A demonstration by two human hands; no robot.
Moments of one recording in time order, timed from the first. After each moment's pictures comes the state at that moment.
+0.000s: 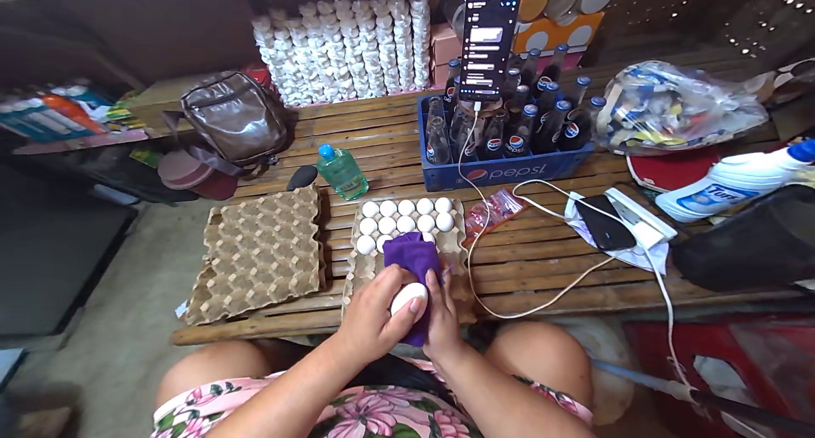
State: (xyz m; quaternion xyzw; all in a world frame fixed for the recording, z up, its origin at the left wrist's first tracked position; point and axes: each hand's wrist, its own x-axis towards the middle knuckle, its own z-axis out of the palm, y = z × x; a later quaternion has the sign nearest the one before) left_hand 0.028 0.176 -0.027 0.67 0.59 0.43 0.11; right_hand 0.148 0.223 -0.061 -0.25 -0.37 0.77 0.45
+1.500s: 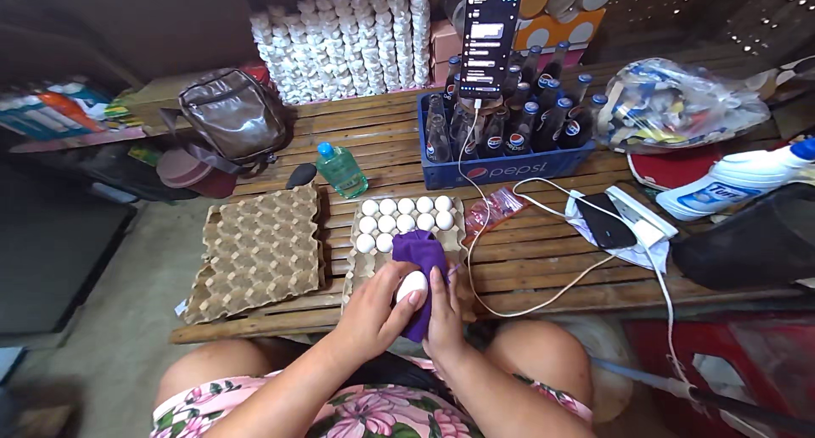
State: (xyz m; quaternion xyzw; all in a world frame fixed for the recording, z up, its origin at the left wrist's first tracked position) left_hand 0.026 0.174 -0.027 0.67 0.62 0.39 0.14; right_hand 0.148 0.223 -0.056 -0.31 -0.36 0.75 0.46
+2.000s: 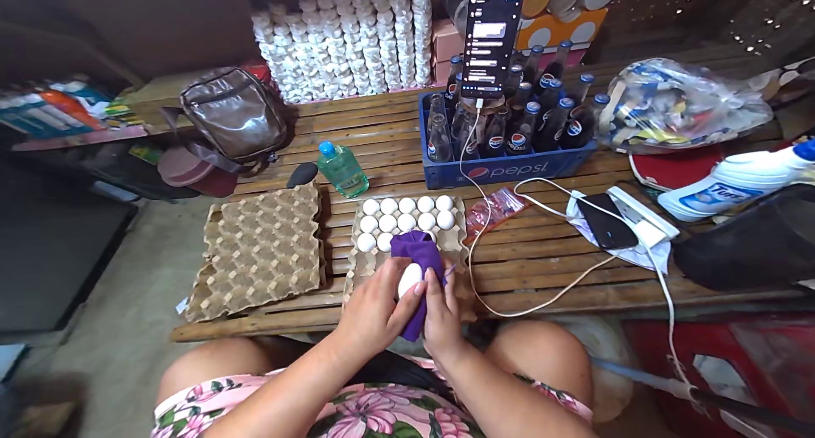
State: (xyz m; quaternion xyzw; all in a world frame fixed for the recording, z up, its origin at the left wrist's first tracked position) left_hand 0.032 0.175 -0.027 0.63 0.69 0.35 0.11; right_hand 0.145 0.224 -0.063 -0.28 -0.40 0.73 0.48
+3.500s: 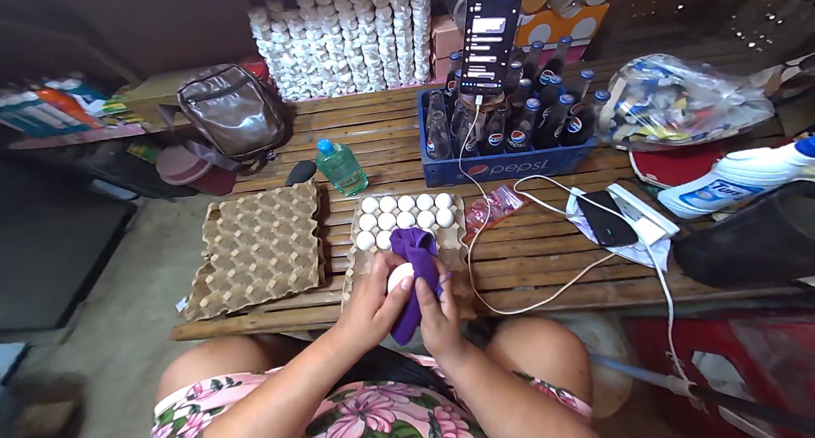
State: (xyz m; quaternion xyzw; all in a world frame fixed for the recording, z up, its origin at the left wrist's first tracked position) left_hand 0.023 0.176 -0.038 0.60 0.61 0.46 0.22; right_hand 0.150 0.224 -0.064 -0.19 -0.49 0.68 0.51
